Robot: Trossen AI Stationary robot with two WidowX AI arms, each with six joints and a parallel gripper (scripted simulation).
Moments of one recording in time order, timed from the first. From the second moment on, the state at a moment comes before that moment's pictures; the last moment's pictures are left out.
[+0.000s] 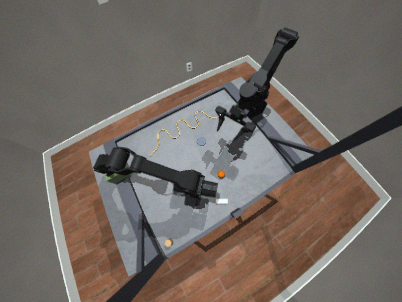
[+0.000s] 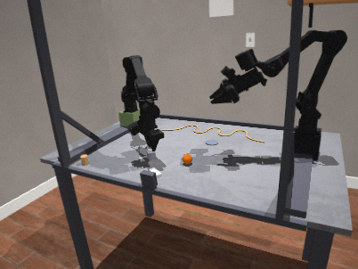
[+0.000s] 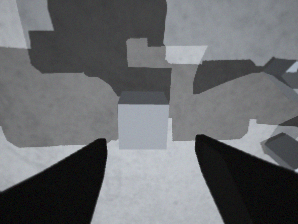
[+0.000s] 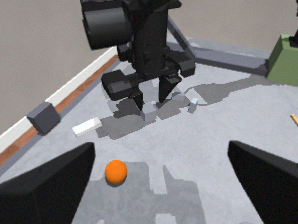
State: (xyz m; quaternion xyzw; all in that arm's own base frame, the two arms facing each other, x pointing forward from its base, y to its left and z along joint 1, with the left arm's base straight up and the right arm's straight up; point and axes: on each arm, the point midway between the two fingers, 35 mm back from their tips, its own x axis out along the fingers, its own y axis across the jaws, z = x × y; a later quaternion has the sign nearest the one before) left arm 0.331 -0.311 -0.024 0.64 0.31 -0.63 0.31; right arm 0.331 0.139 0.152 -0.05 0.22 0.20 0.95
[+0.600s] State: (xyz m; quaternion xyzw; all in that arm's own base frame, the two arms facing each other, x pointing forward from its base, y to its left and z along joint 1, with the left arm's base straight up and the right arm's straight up) left arm 0.330 -0.316 -0.055 0.64 0.30 -0.64 0.29; right arm 0.331 0.139 0.152 -0.05 0.22 0.20 0.95
